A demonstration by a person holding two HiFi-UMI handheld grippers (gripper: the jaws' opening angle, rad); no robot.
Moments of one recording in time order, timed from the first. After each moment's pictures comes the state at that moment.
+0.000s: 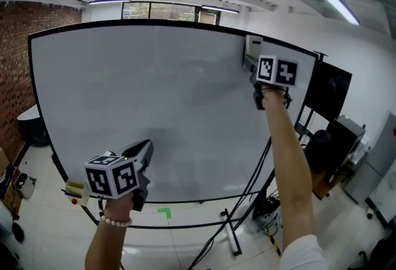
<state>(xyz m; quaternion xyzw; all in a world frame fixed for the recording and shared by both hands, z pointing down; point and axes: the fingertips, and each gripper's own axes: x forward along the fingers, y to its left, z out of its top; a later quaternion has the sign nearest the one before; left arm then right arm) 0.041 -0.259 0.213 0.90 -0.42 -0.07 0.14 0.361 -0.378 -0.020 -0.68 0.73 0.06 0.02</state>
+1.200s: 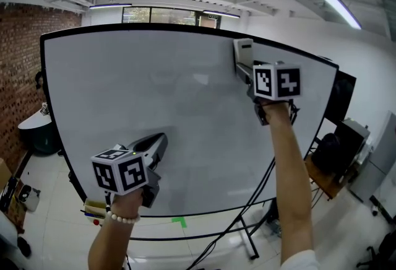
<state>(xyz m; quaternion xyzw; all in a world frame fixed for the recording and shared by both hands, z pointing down) -0.064 -0.324 0.179 0.93 -0.35 -0.10 0.12 0.160 -0.386 -0.013 -0.65 0.75 0.12 -0.06</state>
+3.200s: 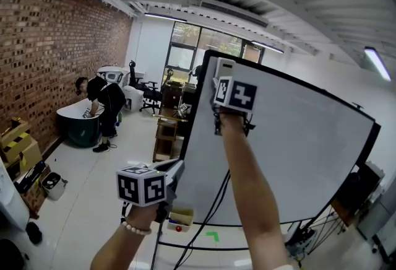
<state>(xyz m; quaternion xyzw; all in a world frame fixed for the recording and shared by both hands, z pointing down) -0.500 -0.272 0.216 0.90 -0.39 -0.11 0.17 -0.417 -0.409 -0.011 -0.62 0.78 0.05 0.02</state>
